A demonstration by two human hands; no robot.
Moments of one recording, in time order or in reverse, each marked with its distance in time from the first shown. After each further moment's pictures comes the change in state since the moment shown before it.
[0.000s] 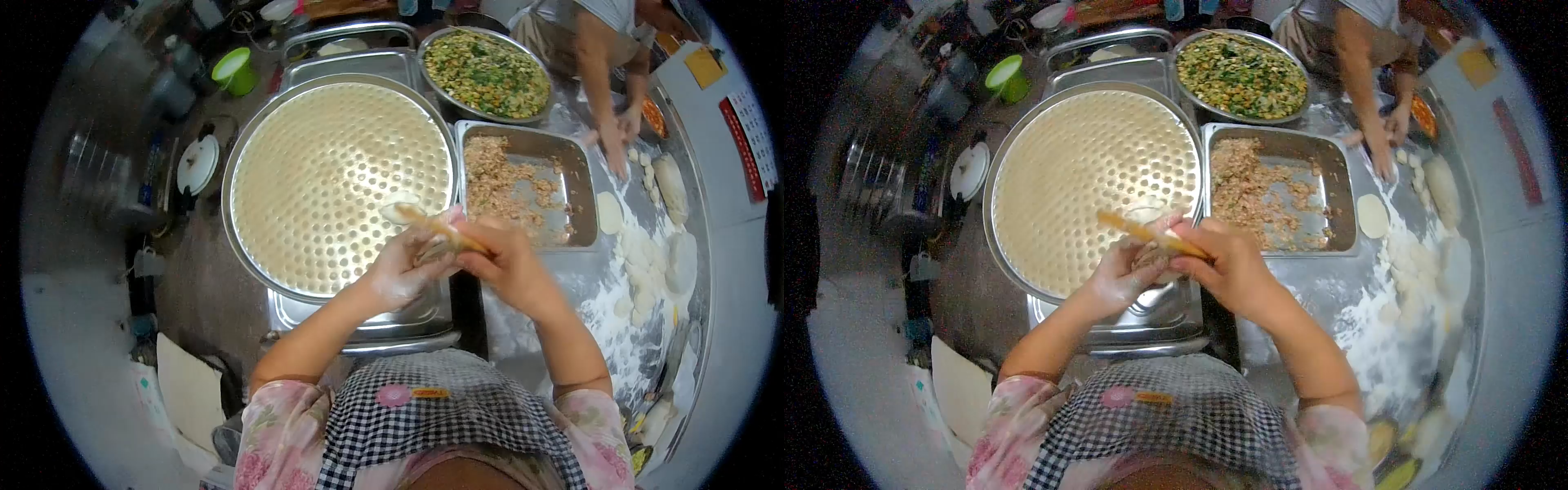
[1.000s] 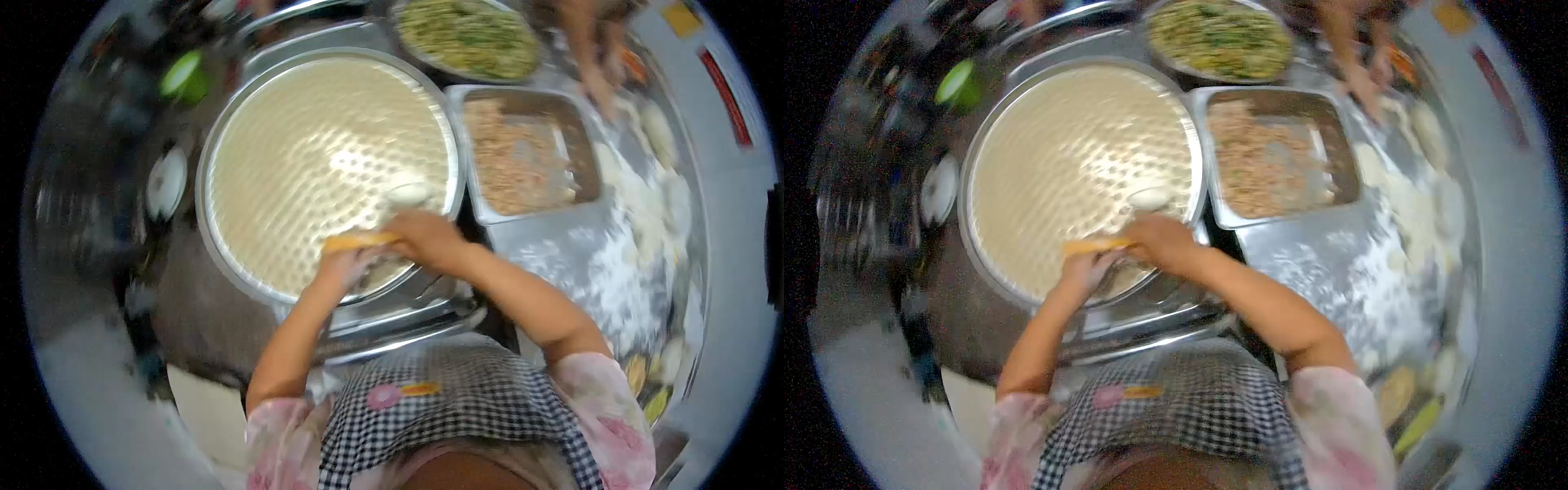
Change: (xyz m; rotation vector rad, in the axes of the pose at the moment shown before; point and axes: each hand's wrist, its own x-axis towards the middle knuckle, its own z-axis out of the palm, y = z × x) left_hand -0.028 -0.084 -0.137 1.017 0.226 -0.074; right_hand 0.050 0.080 0.147 -0.202 -0.156 -0.006
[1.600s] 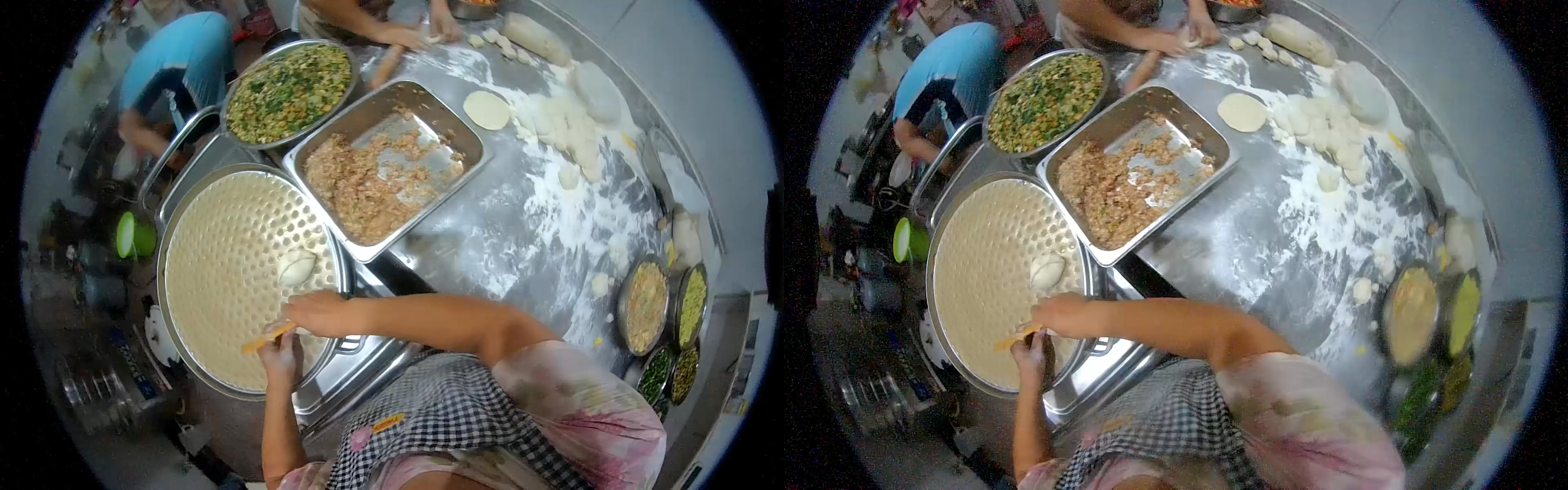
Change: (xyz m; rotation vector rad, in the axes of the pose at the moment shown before) left_hand -0.014 -0.009 0.008 -0.304 0.187 -0.062; right_hand -0.003 -0.005 0.023 0.085 0.063 -0.056
